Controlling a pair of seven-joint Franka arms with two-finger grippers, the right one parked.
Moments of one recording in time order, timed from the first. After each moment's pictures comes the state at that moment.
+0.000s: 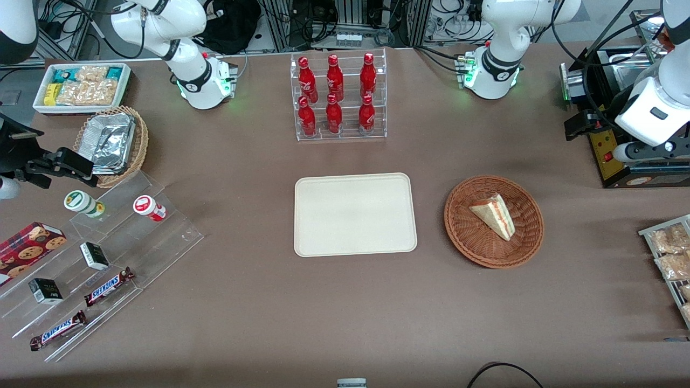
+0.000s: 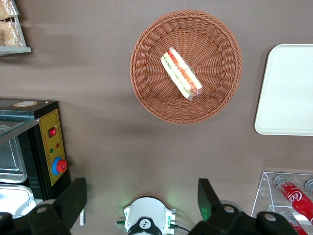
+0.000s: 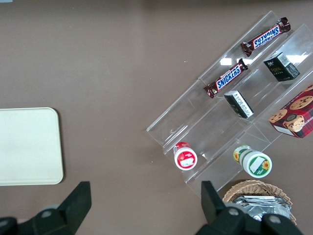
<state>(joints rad) -0.06 -0.02 -0.02 -1.58 0.04 1.36 -0.14</state>
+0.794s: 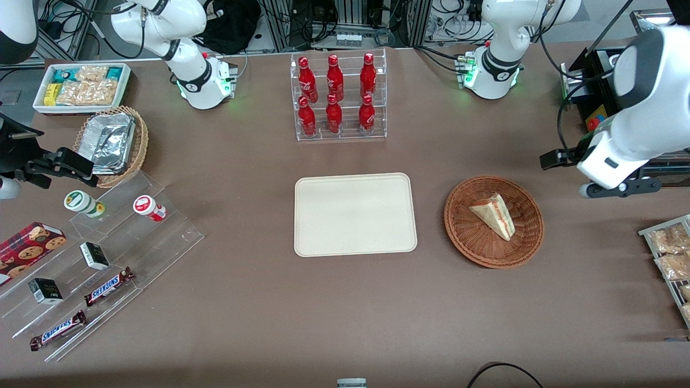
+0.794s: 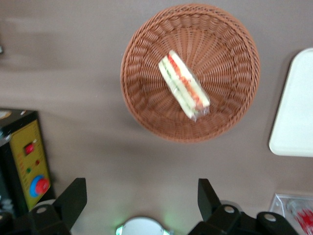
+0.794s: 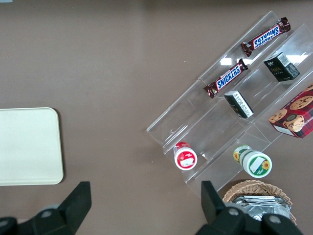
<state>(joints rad) -0.06 0.04 -0.03 -1.83 0.04 1.65 -0.17</state>
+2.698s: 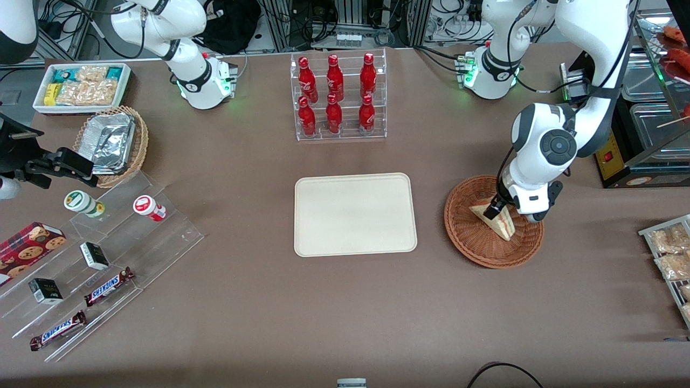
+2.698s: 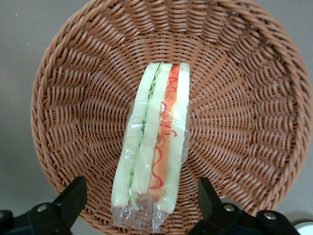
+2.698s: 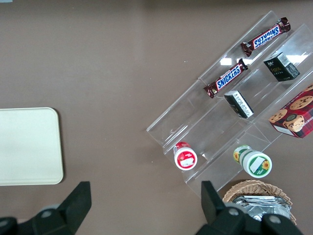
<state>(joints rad) -0.07 0.18 -0.13 -2.29 0.04 2.42 -1.12</state>
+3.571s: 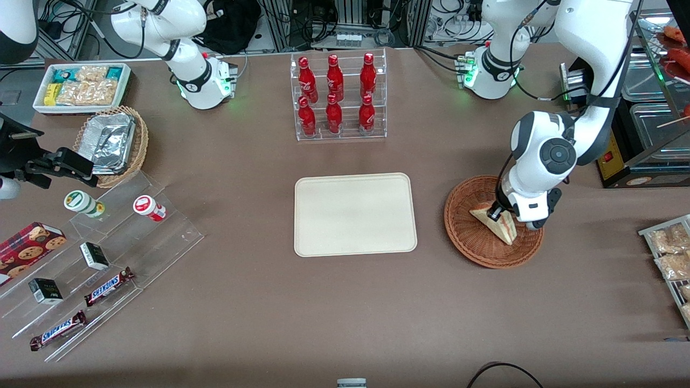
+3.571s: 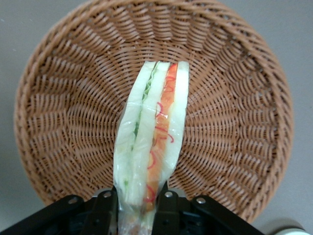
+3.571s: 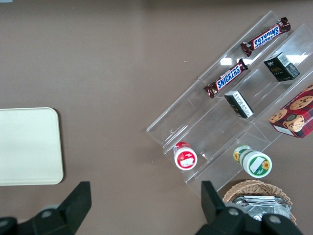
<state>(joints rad) -0.07 0.21 -0.13 -2.19 0.04 2.34 -1.13</state>
